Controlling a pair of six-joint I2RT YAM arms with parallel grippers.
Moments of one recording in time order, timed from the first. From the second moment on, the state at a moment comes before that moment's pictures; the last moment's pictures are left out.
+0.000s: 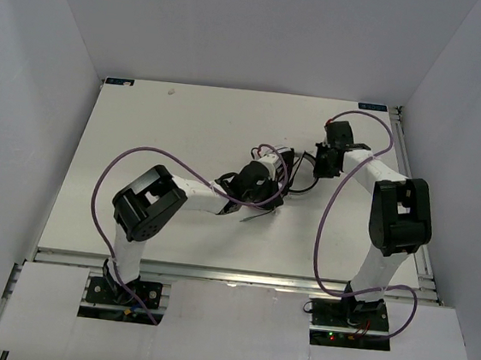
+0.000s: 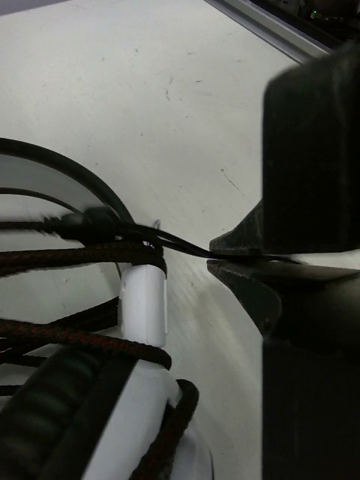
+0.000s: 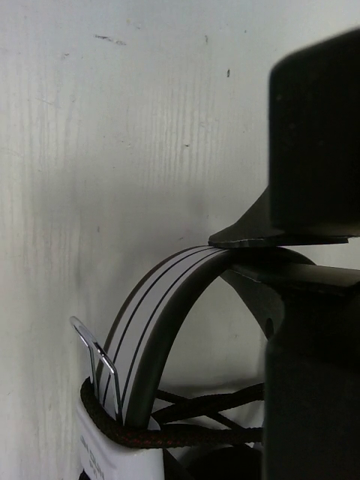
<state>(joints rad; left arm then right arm) -0.87 1.96 1.09 0.31 0.10 -0.59 0.23 1.83 1.26 -0.43 0.01 0.23</state>
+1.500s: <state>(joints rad) -0.89 0.30 0.54 -0.31 -0.03 -0.29 0.09 0.80 0.91 -0.60 -0.39 -0.30</state>
